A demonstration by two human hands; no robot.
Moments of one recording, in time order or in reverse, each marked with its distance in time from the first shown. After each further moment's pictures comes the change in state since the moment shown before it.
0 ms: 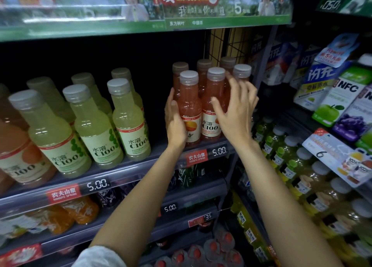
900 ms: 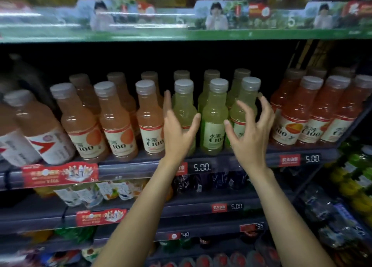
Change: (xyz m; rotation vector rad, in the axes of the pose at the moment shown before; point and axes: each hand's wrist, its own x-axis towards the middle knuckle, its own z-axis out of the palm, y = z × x) left_hand -0.016 0.043 -0.269 0.429 0.157 0.332; right_hand -0.082 -0.214 0.052 0.242 -0.087 -0.052
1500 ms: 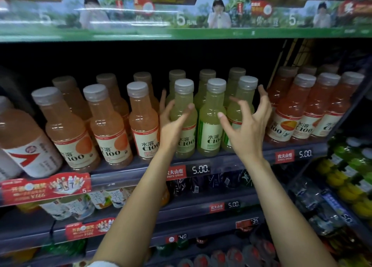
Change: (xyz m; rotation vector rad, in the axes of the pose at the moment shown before) left_hand 0.031 -0.022 0.006 -0.339 -0.078 -0.301; right_hand 0.015 -0.003 0.013 -0.083 -0.012 0.101
